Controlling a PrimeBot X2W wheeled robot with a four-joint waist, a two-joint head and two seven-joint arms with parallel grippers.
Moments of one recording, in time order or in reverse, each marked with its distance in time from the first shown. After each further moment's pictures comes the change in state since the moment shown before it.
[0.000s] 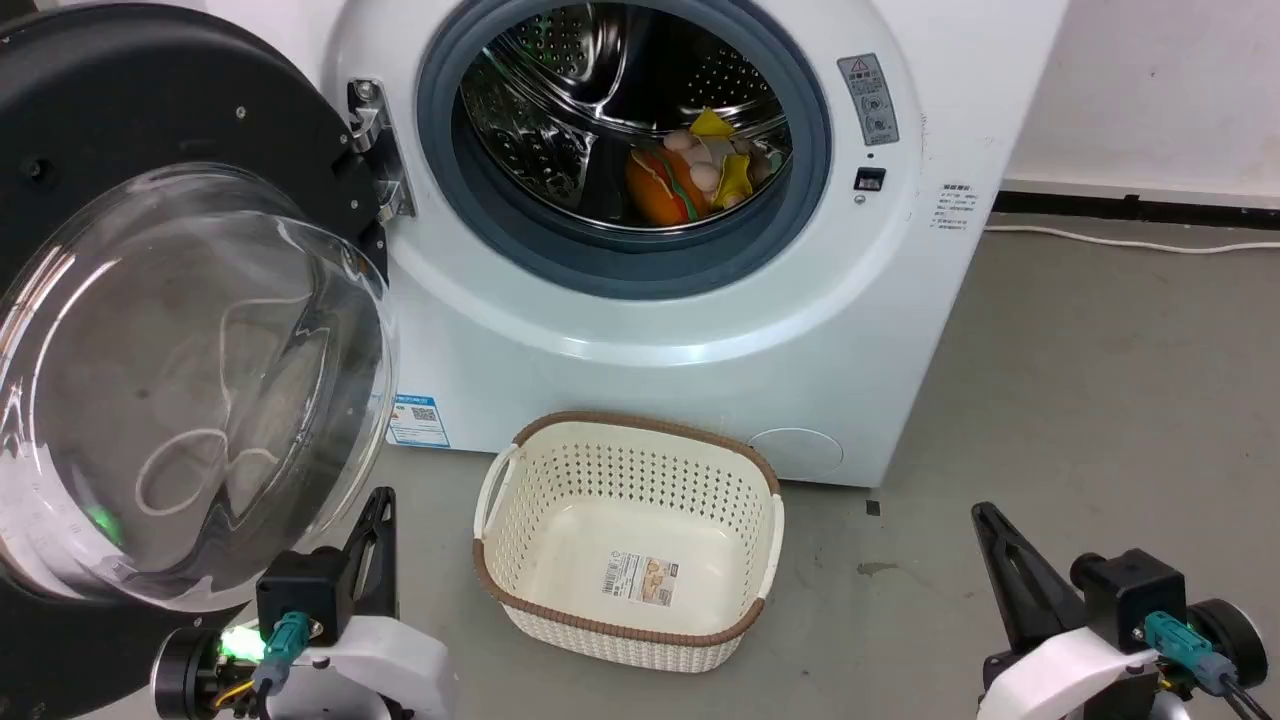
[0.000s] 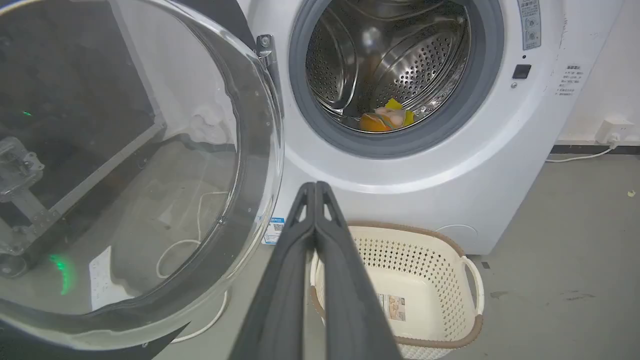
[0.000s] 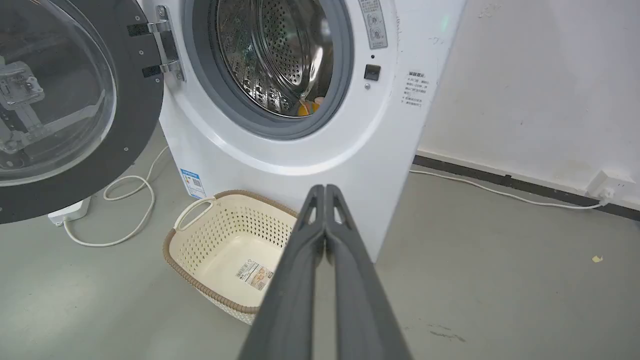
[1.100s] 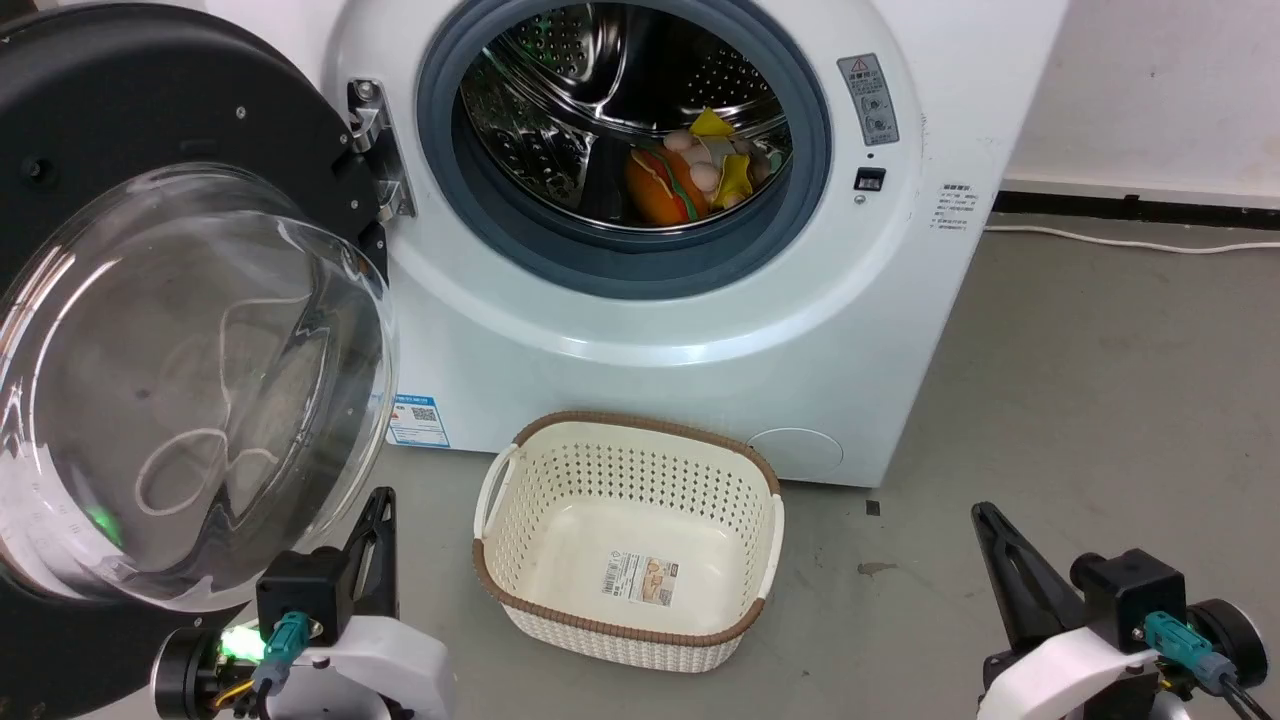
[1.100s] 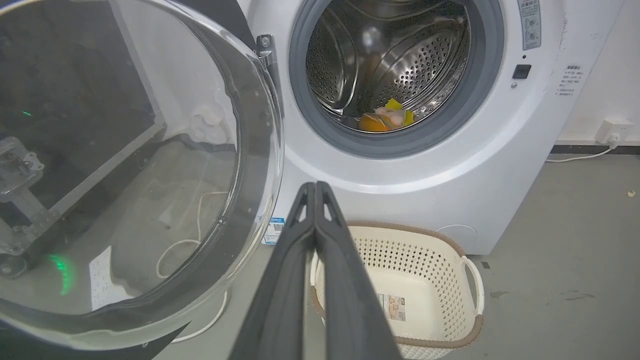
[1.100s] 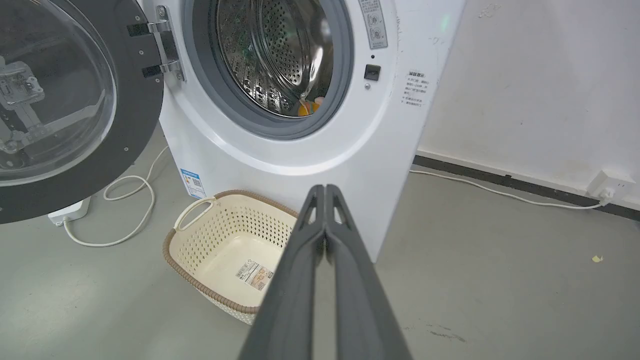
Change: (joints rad) left arm 0.000 0.000 0.000 0.000 0.000 0.000 0.000; right arm 0.000 0.000 0.000 0.000 0.000 0.000 0.000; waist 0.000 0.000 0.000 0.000
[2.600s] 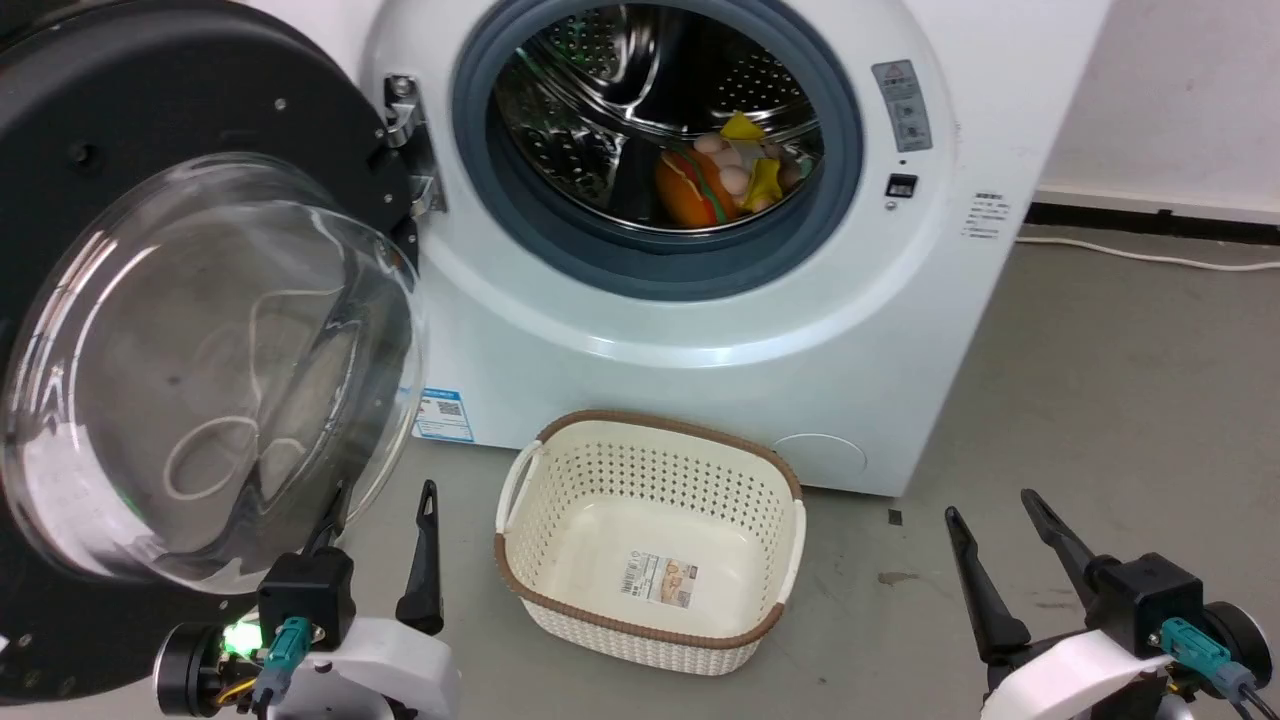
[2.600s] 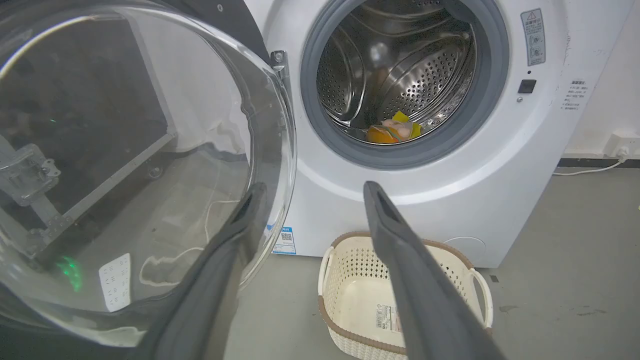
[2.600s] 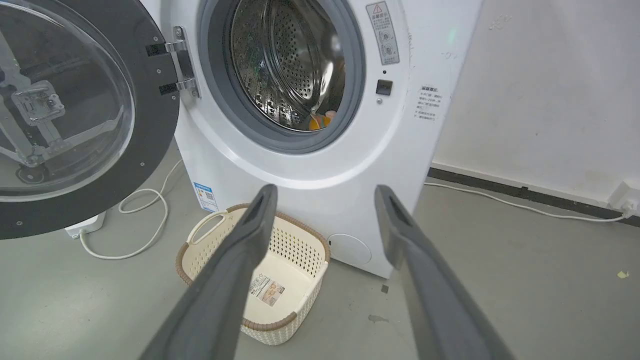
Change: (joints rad) left arm 0.000 0.002 -0.010 -0.008 0.000 0.000 -0.035; right arm 0.003 0.000 -0.006 0.000 0.029 0.000 -0.036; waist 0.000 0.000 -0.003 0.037
